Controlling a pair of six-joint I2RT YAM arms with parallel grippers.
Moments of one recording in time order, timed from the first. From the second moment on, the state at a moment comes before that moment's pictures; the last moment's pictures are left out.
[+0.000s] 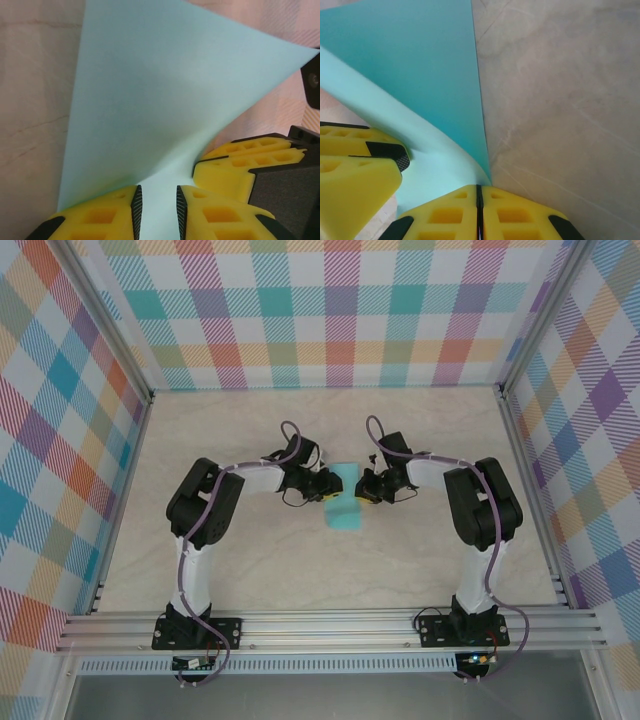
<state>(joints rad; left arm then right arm) -0.52 2.09 1.29 -0.14 0.57 -0.78 0.38 1.95 1.13 -0.37 -0.50 0.60</state>
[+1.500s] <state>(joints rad) -0.50 2.06 1.31 -0.10 0.62 -0.78 0.38 1.96 1.14 -0.39 -0.50 0.58</state>
